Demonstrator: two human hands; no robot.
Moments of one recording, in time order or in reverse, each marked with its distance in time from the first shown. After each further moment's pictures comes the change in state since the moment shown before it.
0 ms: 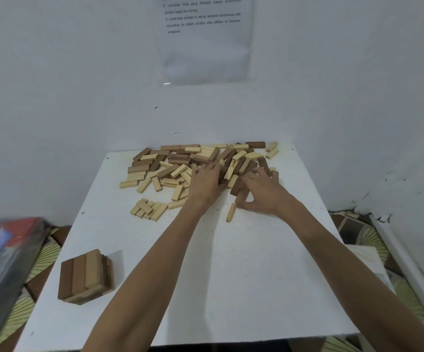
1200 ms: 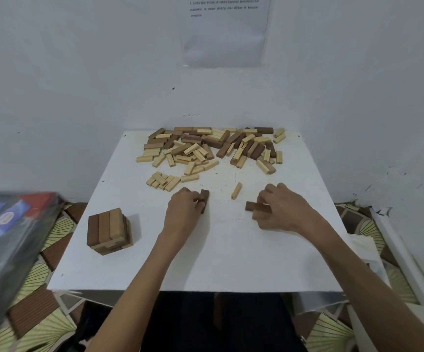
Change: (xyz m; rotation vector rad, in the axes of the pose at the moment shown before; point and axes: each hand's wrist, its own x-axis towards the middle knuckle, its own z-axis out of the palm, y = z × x) left_hand -0.168 -0.023 -0.028 -0.365 0.032 -0.320; right_hand -0.098 -0.032 0.006 -0.022 -0.143 0.050
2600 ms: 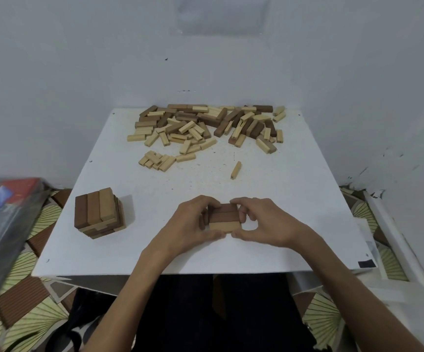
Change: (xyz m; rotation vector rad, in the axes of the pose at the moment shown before) left_hand -0.061 -0.016 0.007 -0.216 -0.297 0.314; right_hand -0.040 -0.051 0.042 0.559 -0.045 -0.143
